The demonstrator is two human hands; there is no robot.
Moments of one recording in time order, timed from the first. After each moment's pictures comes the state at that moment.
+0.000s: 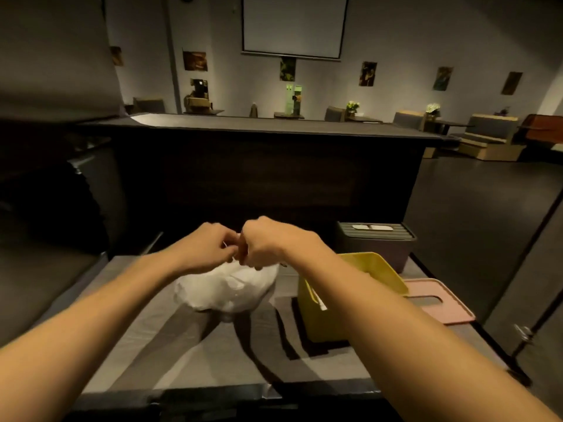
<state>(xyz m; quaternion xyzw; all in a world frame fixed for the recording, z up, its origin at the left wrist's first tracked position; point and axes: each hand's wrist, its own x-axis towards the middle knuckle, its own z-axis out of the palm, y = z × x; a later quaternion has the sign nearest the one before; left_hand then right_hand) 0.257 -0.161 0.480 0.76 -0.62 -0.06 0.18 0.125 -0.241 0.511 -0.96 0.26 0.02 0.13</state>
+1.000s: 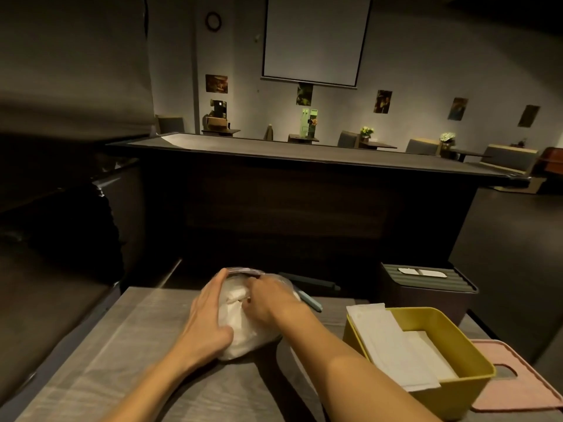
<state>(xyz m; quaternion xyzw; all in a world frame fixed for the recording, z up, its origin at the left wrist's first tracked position) 0.317 -0.153 0.372 0.77 -0.45 -0.16 0.42 0.228 -0.286 0.408 -0.95 0.30 -0.01 0.06</state>
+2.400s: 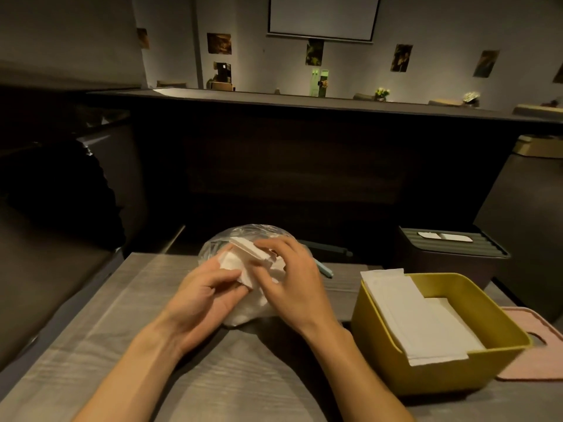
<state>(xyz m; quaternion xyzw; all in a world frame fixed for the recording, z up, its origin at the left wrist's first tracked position) 0.288 -0.136 0.406 0.37 -0.22 -0.53 0.73 0.168 -0.253 0.386 -0.85 0.21 -0.39 0.29</state>
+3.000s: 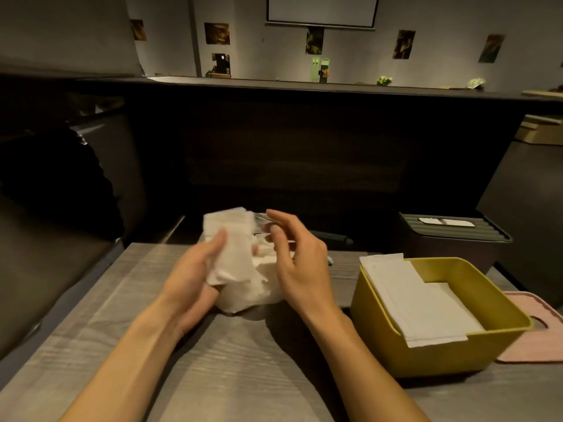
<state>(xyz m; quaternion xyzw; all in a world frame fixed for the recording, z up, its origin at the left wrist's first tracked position) 0.290 -0.138 0.411 0.46 -0.20 -0.44 0.74 0.165 -0.247 0.397 -0.76 0.23 -0.46 0.39</state>
